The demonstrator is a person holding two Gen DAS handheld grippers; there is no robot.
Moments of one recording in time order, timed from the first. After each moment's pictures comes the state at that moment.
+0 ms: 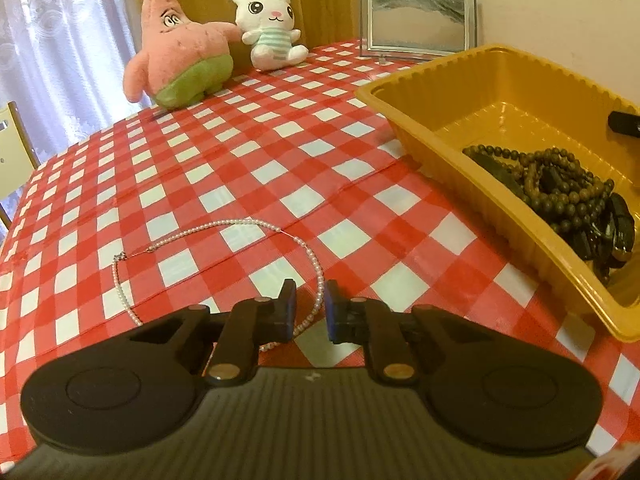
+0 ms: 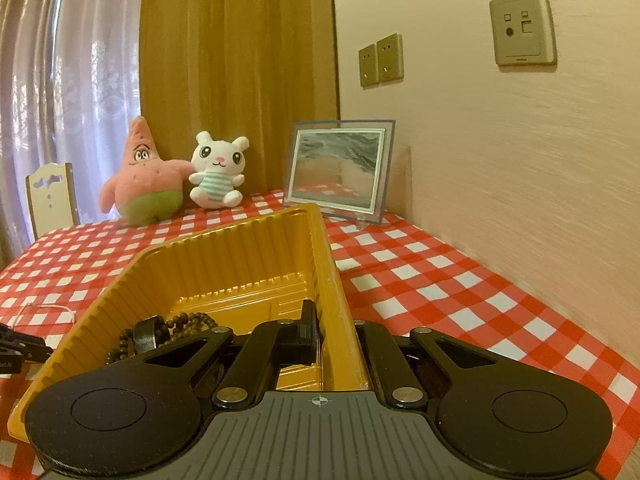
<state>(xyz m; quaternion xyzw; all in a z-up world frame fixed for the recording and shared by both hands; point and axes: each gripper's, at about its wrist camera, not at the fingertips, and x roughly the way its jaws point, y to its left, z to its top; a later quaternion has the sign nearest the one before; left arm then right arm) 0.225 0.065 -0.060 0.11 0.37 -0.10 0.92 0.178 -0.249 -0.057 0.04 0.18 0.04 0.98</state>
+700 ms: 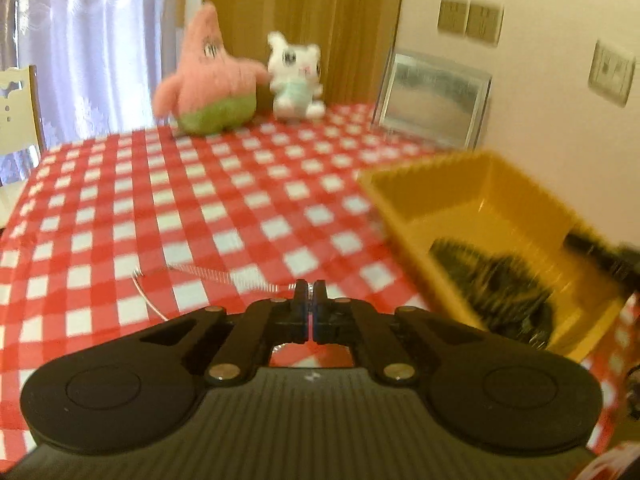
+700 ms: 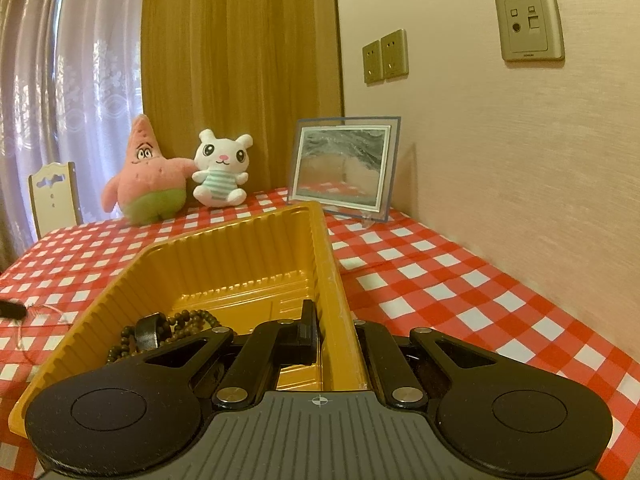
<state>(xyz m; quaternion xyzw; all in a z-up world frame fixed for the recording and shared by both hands) 0.203 0.091 0.004 -0.01 0.32 -0.10 0.94 0.181 -0.248 -0.060 0.05 0.19 0.05 0.98</state>
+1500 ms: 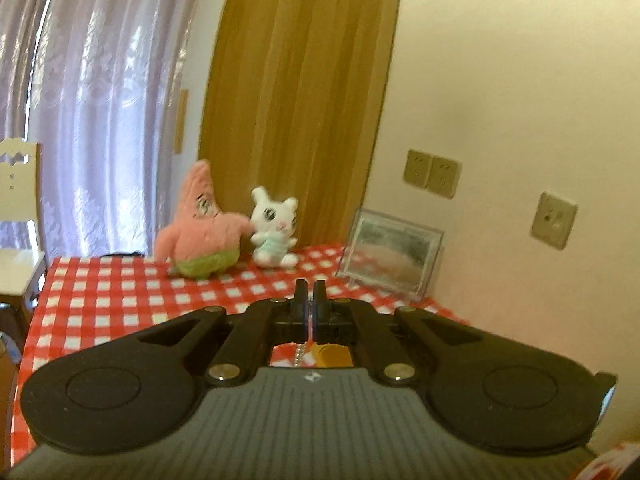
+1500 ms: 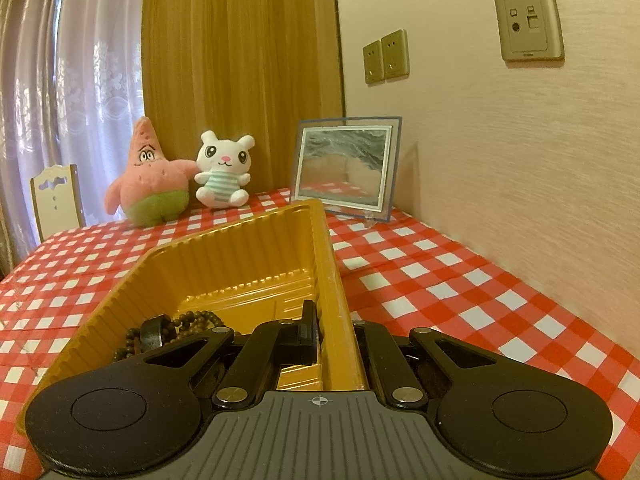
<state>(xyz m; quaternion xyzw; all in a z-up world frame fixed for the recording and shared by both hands) 0.163 0.090 0.154 -0.06 0.17 -0.13 0.98 0.178 -0.246 -0.059 0.05 0.19 0.05 0.98</state>
